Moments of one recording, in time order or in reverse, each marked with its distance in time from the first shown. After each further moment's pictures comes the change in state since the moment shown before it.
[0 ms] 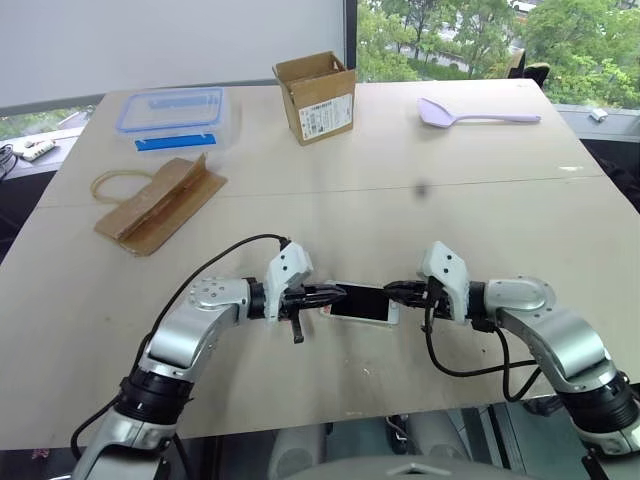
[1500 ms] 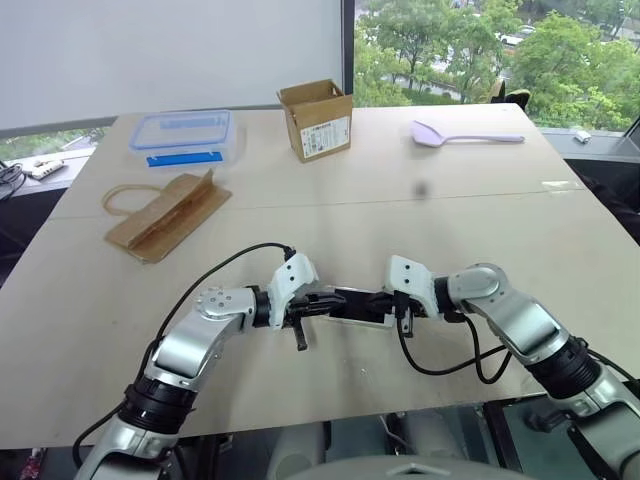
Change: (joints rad) left arm 0.057 0.000 -0.035 -0.028 0.047 -0.004 0.062; right arm -0.162 -0.006 0.243 0.228 -0.148 -0.147 0.112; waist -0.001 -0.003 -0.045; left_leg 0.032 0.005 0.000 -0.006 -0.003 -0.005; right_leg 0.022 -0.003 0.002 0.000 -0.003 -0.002
